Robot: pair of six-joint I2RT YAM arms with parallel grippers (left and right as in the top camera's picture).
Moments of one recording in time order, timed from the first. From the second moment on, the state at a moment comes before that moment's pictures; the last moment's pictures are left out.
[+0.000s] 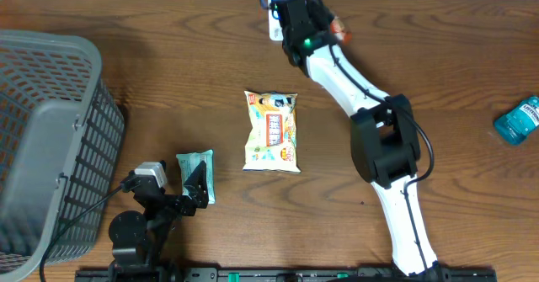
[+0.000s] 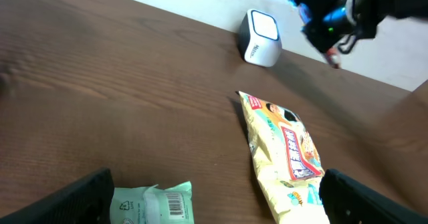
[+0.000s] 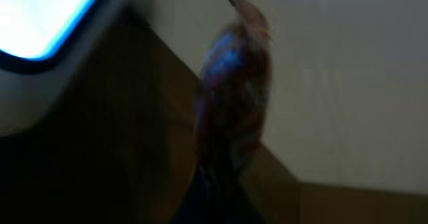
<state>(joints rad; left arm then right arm) 0.02 0.01 0.11 -0.37 0.29 -0.33 0.45 2.46 2.10 -0.34 0.82 -0.63</state>
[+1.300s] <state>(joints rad) 0.02 0.01 0.11 -0.37 0.29 -0.33 -0.42 2.39 2.08 -1.00 0.50 0.27</state>
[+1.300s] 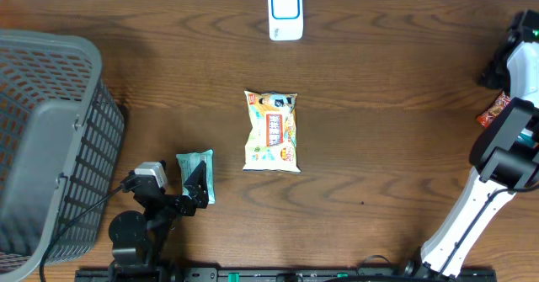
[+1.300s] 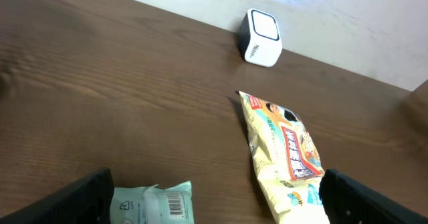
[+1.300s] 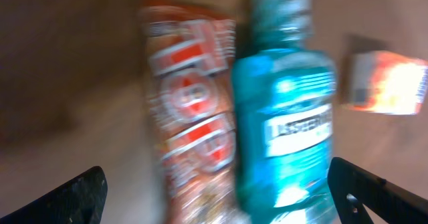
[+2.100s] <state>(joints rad) 0.02 0.01 0.11 -0.37 0.29 -0.33 0.75 2.28 2.00 -1.23 -0.02 0.54</state>
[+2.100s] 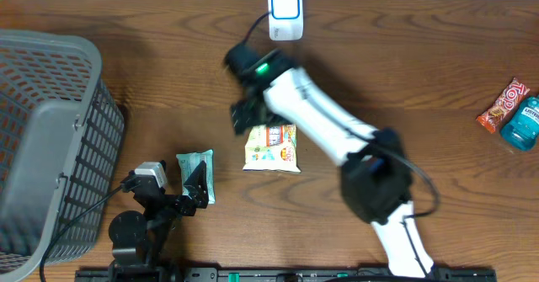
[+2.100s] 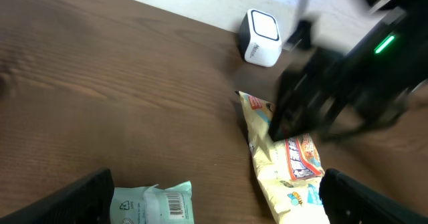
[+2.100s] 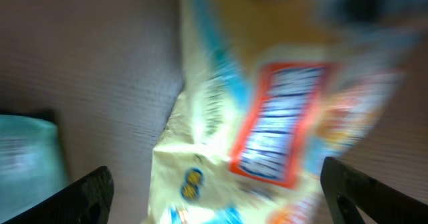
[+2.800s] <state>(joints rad) 0.02 0.01 0.11 -0.37 0.29 -0.33 0.73 2.35 2.01 -1.39 -0.17 0.13</state>
